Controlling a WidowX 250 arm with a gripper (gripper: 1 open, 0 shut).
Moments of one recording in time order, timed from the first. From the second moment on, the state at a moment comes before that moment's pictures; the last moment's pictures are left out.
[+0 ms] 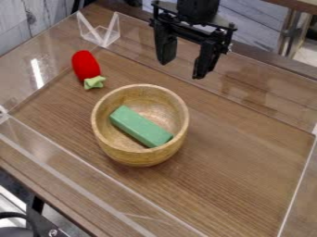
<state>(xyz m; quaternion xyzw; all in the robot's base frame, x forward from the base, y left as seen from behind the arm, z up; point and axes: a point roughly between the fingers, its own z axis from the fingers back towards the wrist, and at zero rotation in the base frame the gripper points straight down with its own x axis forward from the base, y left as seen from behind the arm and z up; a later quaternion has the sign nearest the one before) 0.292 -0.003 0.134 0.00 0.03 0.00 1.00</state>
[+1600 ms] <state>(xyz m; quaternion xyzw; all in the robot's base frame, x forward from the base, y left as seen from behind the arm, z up) 0.234 0.065 0.060 -0.06 0.00 0.52 0.85</state>
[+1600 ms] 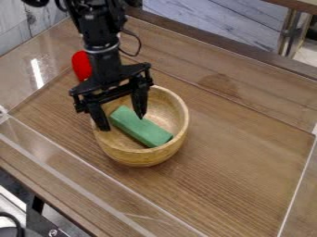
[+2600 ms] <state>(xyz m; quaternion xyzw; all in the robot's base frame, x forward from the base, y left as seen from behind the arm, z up) 0.248 0.073 0.032 -0.05 -0.04 0.58 0.81</state>
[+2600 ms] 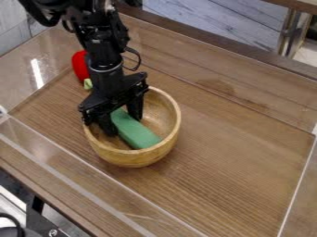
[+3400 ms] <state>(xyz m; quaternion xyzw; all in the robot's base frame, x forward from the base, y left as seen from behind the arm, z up) 0.262 0.064 0.025 -0.04 -0.06 0.58 0.81</state>
